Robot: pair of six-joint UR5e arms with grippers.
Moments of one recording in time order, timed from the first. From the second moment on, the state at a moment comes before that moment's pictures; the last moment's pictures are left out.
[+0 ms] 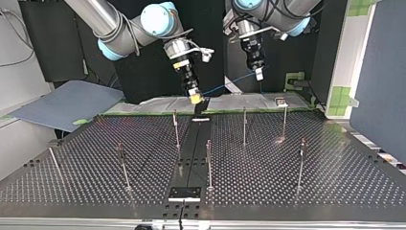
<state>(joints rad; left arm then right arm) -0.46 -1.74 -2.30 -2.17 -2.31 -1.59 2.38 -1.16 1.74 -0.62 1.65 1.61</state>
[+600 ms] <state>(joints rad) -0.31 -1.58 -2.23 -2.33 -2.22 -1.59 2.42 -1.18 1.61 -0.57 1.61 1.61</state>
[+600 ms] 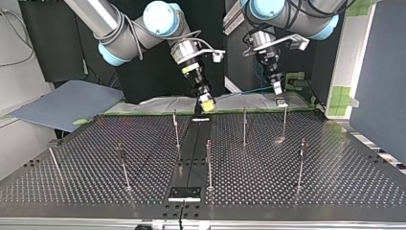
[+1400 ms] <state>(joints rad) -0.21 -1.47 -2.10 -2.45 -2.15 -1.60 2.46 -1.11 1.41 -0.45 1.60 1.63</state>
